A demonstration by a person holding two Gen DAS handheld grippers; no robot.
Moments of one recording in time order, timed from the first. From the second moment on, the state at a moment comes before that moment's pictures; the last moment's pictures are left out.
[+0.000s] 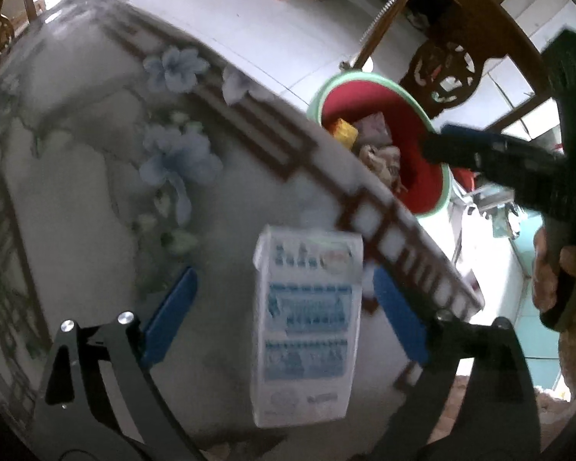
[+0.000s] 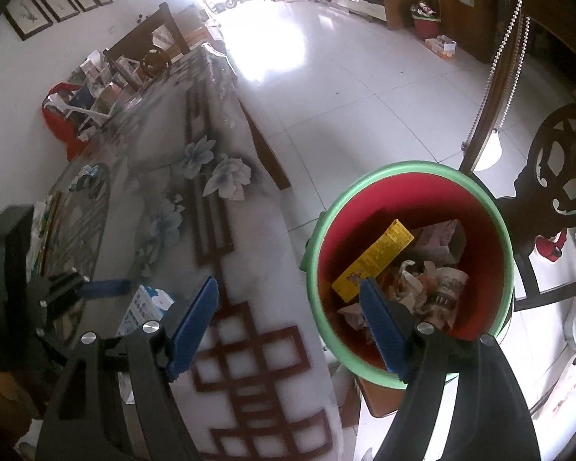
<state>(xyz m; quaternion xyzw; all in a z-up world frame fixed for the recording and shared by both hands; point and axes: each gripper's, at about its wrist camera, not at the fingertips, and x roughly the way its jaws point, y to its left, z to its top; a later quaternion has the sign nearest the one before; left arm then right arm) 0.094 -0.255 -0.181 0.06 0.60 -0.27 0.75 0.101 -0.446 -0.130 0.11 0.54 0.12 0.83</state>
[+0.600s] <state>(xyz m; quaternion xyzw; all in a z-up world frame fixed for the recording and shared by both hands) 0.070 -0.110 -0.149 -0.02 0.56 -0.14 0.81 0.149 -0.294 -0.104 0.04 0.51 0.23 0.83</state>
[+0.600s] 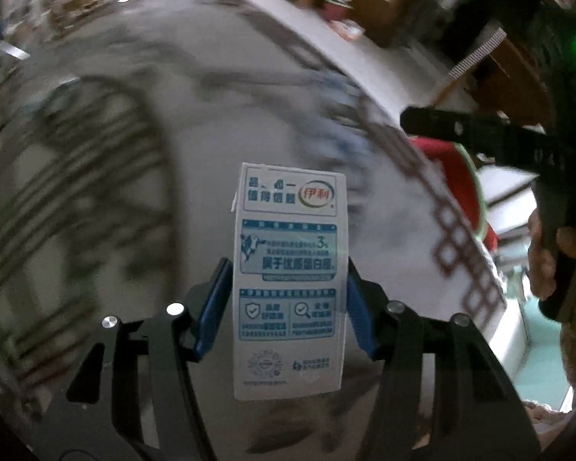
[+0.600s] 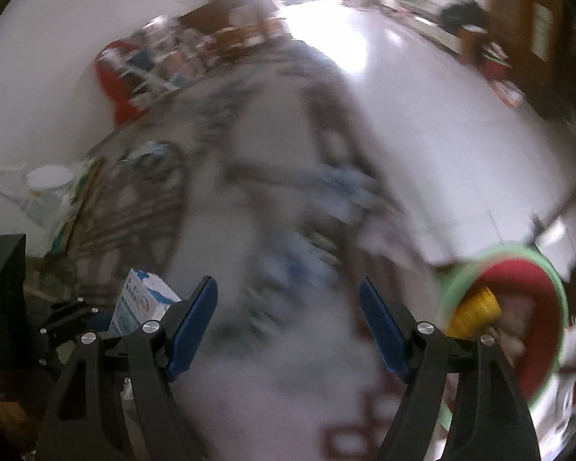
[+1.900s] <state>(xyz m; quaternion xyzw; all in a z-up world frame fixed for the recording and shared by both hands) 0.076 0.110 -0.132 -0.14 0.47 0.05 0.87 0.253 0.029 -0.113 -0.20 0.46 0.42 0.76</state>
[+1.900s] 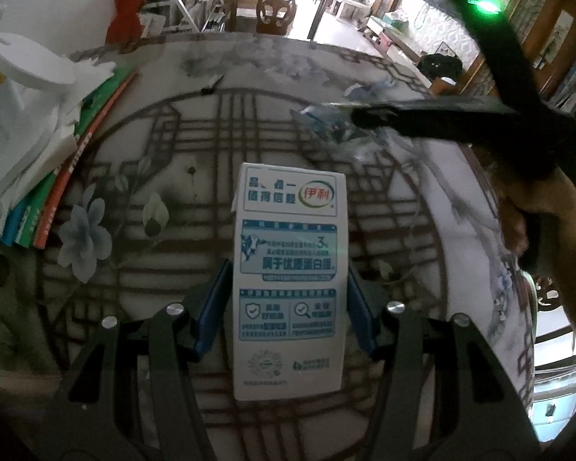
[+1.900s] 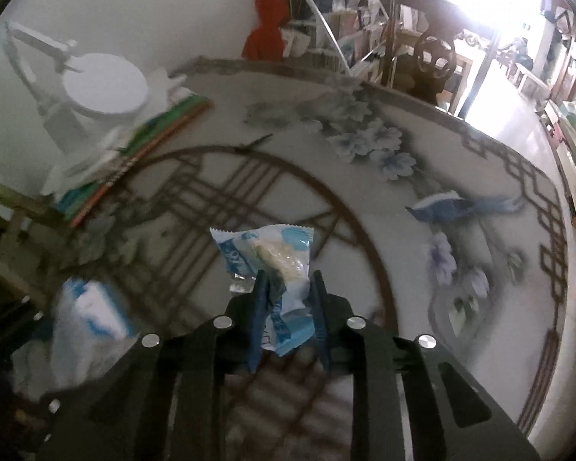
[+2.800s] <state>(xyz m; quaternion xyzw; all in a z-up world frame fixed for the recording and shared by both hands) 0.046 -0.017 -0.070 -0.08 0.43 -0.08 0.89 0.086 -0.209 -0.050 0.05 0.45 0.24 0.86</state>
